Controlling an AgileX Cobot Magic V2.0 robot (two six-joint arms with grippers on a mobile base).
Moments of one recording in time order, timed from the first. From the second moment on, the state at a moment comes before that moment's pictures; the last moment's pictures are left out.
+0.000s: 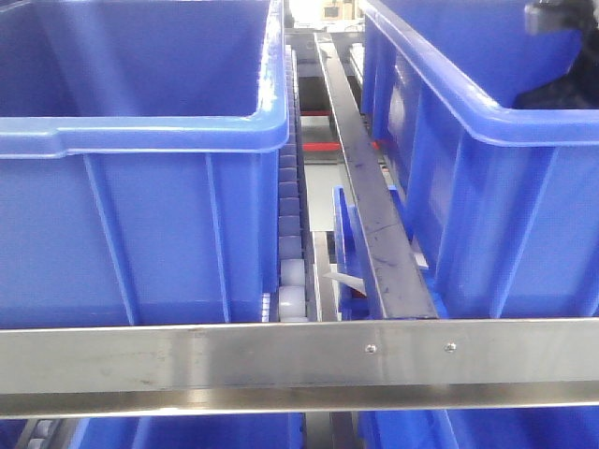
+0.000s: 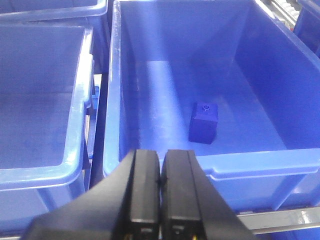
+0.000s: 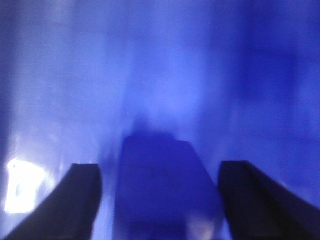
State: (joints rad) left arm -0.33 0.17 -0.66 0.31 0.85 -0.28; right arm 0.04 1.74 -1.24 -0.10 0.49 0.03
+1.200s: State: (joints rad) left arm -0.33 0.17 -0.66 0.30 0.85 -0.29; right arm 0.04 0.12 -0.44 -0.05 0.67 0.03
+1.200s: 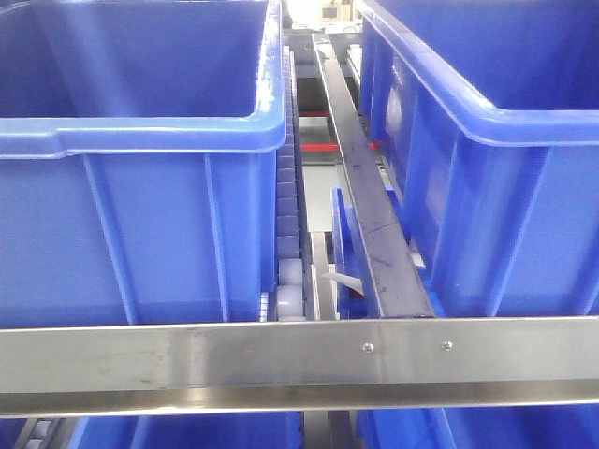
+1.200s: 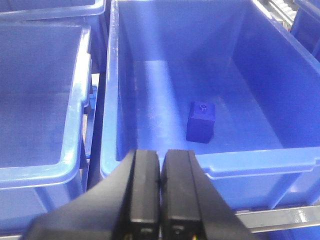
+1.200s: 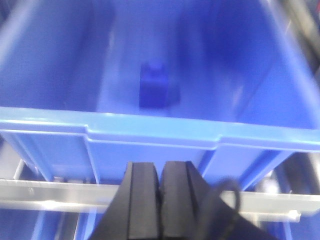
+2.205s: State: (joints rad) left arm -0.16 0.07 -0.50 0.21 0.72 -0.15; right arm 0.04 -0.01 -0.43 -0.05 0.59 0.03
